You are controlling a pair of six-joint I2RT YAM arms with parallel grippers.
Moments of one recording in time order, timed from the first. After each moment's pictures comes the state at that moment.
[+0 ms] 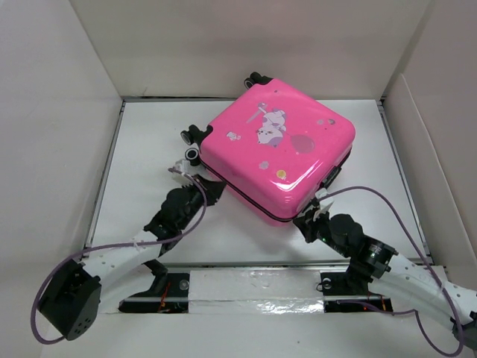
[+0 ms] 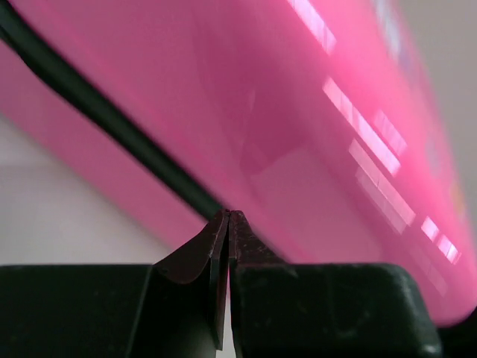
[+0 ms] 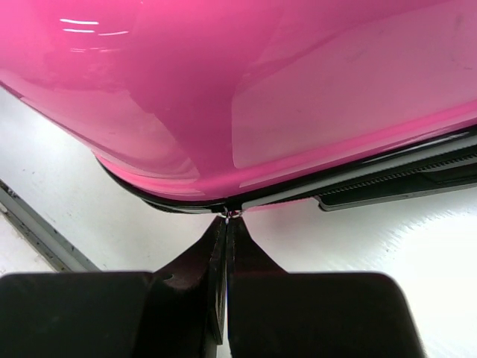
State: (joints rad) left arm -0.56 0.95 0.32 0.50 -0.13 -0.87; right arm 0.91 0.43 0.25 -0.18 0.19 0.28
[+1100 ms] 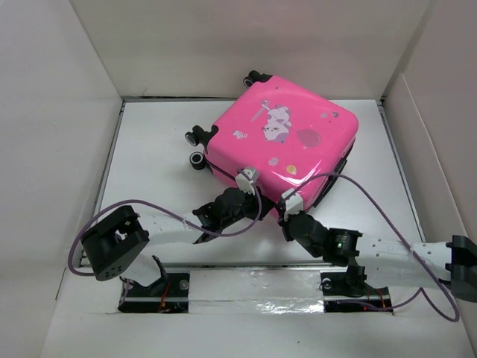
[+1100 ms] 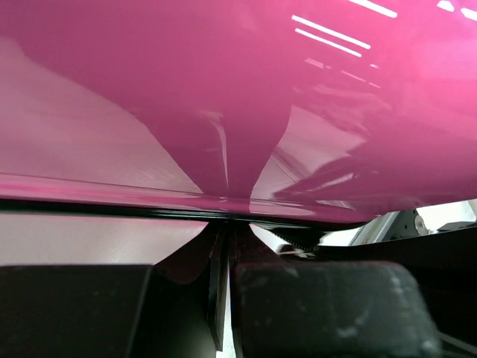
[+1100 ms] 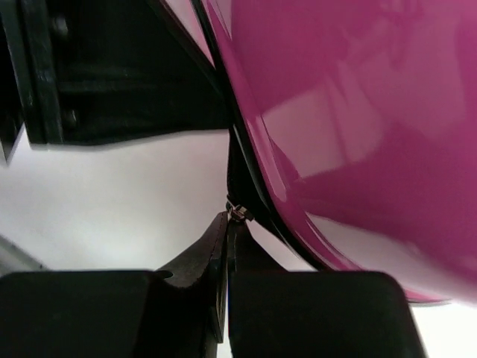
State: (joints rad) left arm -1.01 1.44 0.57 0.54 -0.09 -0.67; right arm 1.21 0.90 0.45 -0.10 0.54 0.29
